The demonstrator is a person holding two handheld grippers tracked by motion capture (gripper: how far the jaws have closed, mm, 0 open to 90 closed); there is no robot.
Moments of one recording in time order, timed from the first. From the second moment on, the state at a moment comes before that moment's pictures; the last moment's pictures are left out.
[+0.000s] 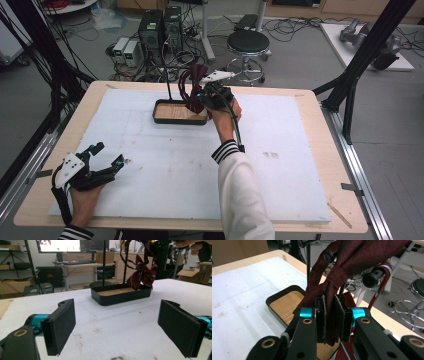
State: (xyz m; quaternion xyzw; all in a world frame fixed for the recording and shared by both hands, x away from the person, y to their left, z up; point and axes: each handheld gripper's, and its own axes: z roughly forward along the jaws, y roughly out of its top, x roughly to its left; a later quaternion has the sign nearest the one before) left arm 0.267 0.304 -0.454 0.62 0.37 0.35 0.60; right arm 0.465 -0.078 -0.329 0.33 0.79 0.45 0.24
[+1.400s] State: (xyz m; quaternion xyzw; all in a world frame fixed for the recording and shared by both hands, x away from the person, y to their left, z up) left arm 0.266 0.303 -0.454 0.61 0.36 0.35 0.61; right arm 0.488 -0.087 -0.363 0.38 0.82 0.40 0.18
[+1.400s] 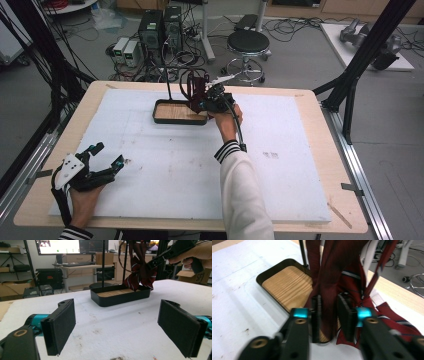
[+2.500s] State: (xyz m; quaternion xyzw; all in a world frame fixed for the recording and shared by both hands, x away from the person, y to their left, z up) left arm 0.265 0.303 -0.454 0.61 0.36 0.36 0.61; right arm 0.343 -0.218 -0.332 0.36 0.75 0.52 0.20
